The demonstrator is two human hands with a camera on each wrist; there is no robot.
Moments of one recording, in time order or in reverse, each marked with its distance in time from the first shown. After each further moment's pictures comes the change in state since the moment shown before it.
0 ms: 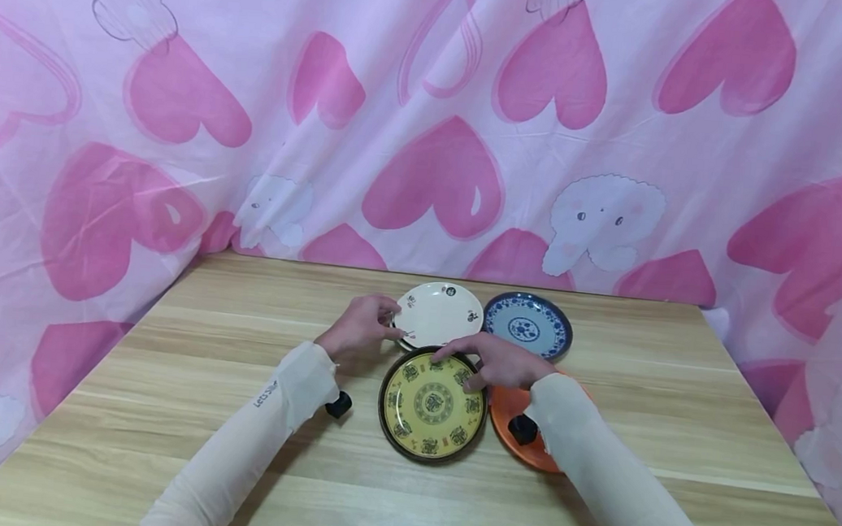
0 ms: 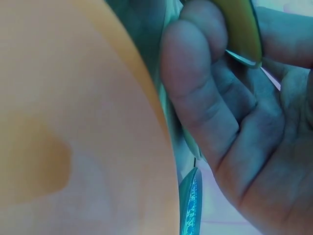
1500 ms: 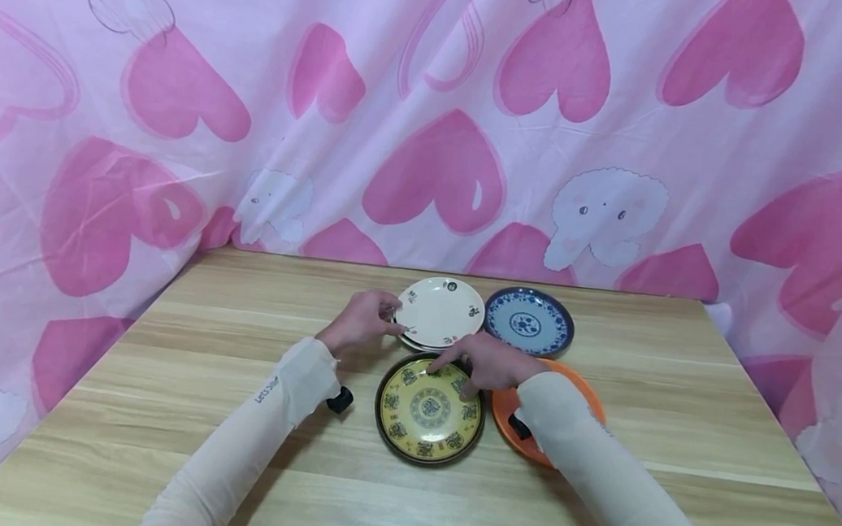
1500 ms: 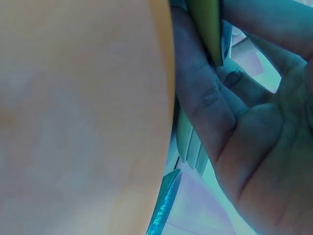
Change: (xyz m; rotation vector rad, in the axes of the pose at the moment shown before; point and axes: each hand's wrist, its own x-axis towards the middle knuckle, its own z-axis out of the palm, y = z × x) left_hand 0.003 -0.001 -0.001 0.003 -0.001 0.023; right_hand 0.012 -0.012 0.009 -0.279 -0.014 0.035
